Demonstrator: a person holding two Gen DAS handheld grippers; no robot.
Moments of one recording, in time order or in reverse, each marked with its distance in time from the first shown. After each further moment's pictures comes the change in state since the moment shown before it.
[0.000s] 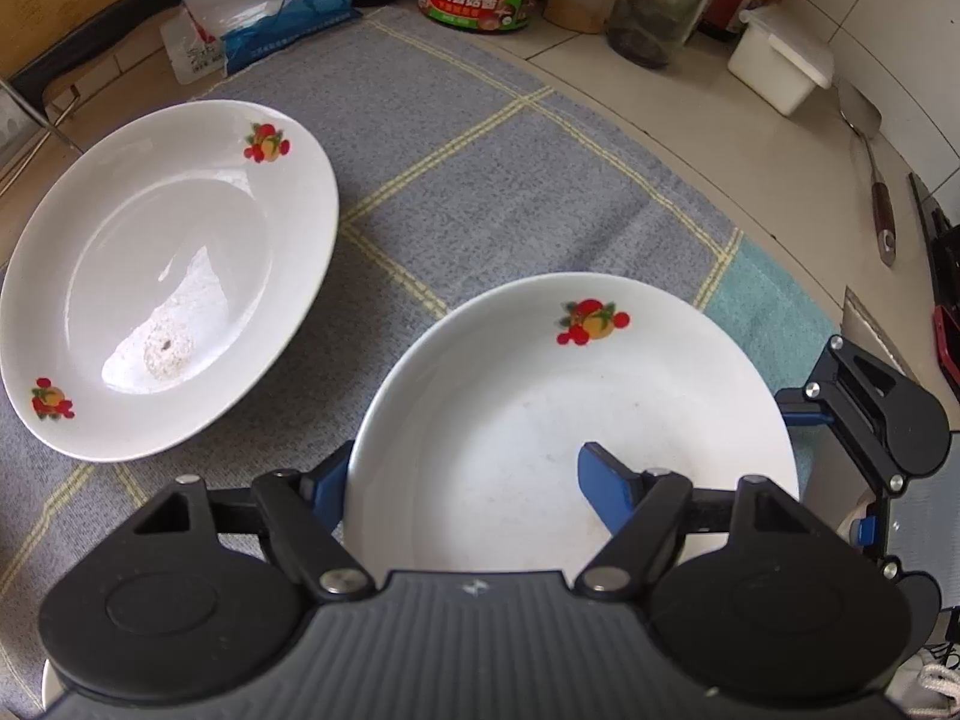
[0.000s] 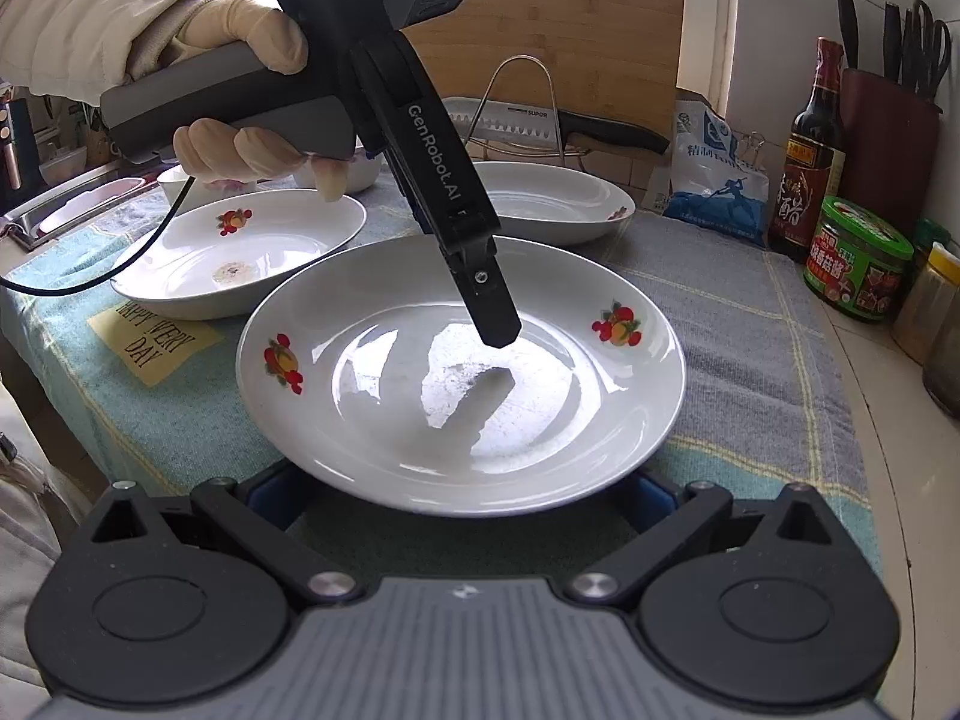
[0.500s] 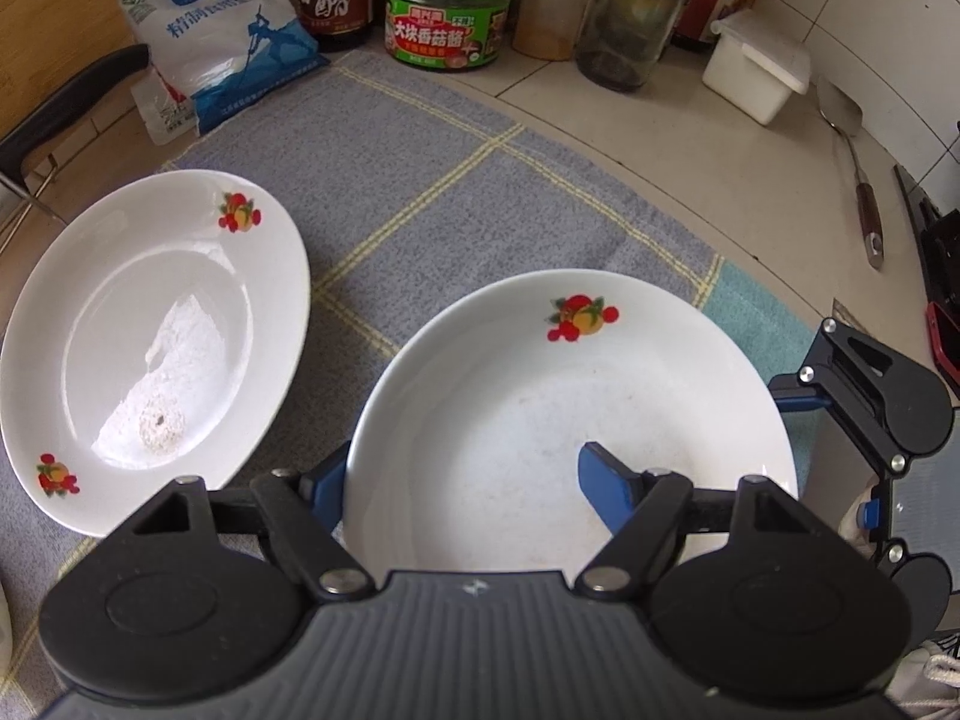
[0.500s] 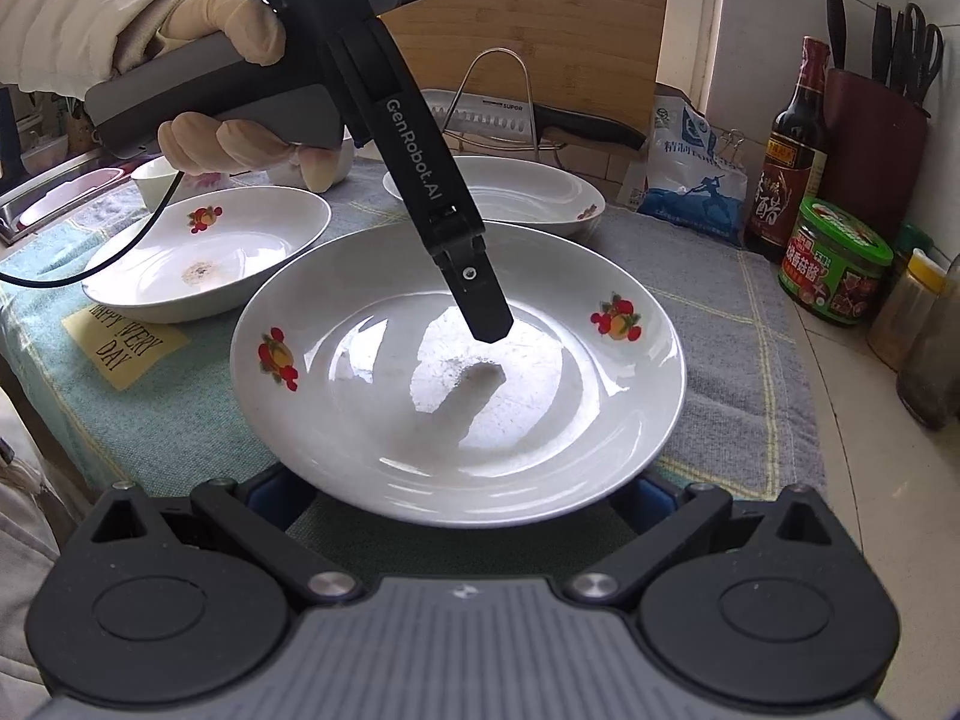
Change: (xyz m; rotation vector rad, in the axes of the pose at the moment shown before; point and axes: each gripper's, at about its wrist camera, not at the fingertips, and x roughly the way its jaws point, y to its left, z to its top) left arm -0.004 -0.006 0.020 0.059 -0.051 0.000; right arm -0.001 -0.013 0.010 -0.008 0.032 -0.046
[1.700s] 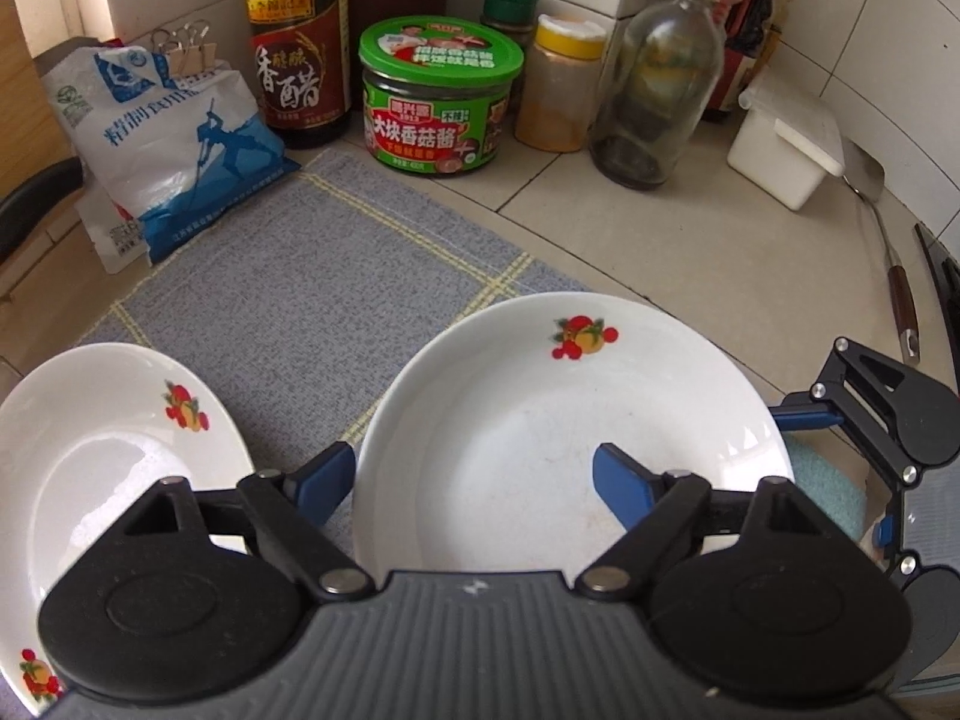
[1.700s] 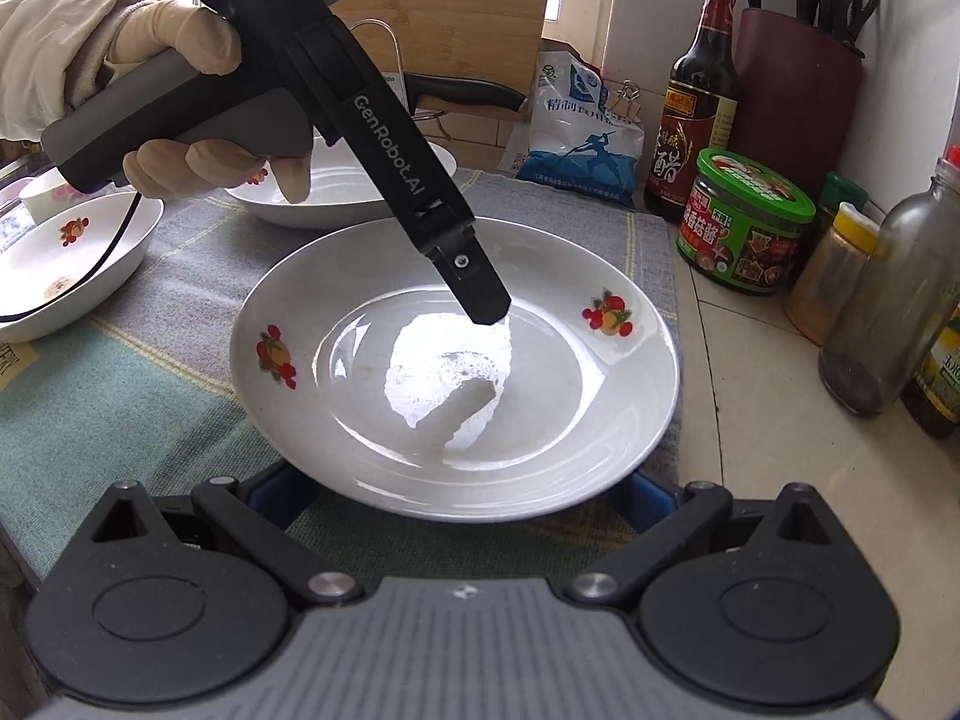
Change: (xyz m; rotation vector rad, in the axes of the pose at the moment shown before) left arm 0.034 -0.002 0.061 0.010 -0.124 0.025; right arm 0.022 -0.075 0.006 0.053 0.063 -0.096
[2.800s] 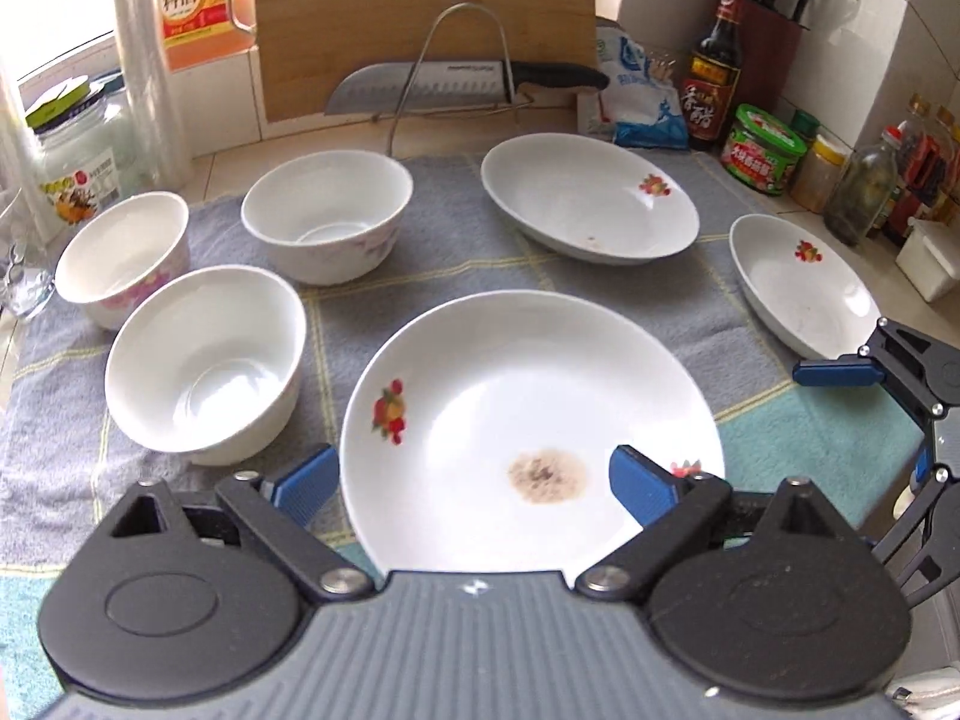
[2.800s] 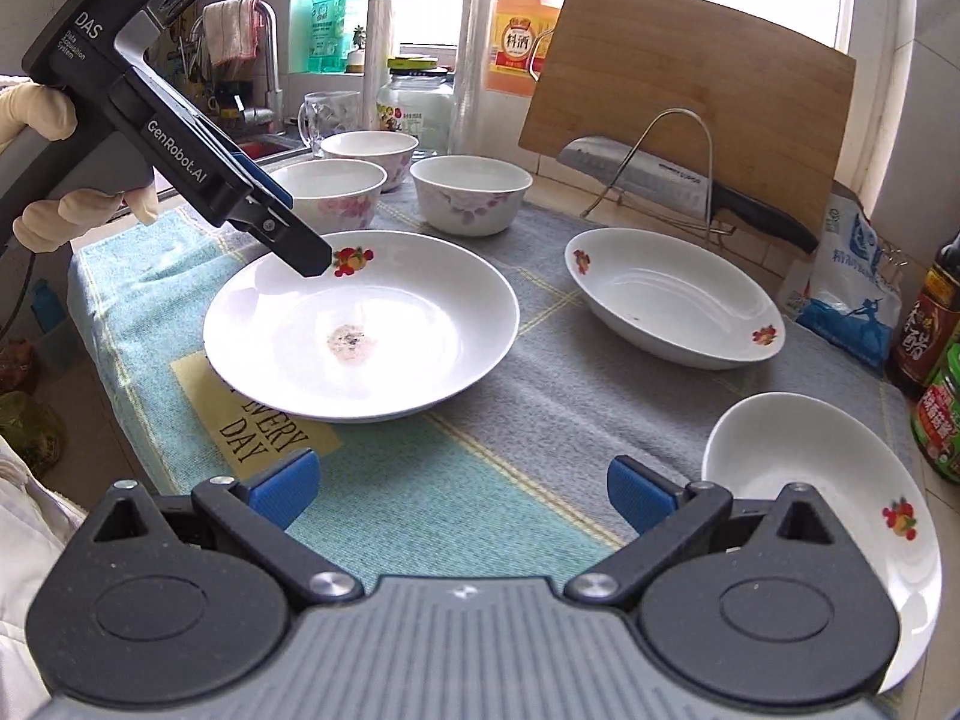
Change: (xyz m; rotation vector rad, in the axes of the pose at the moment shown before) left arm -0.196 0.061 -0.257 -0.495 -0.134 0.357; right arm -0.003 0.181 0.049 -0.234 -0.052 0.270
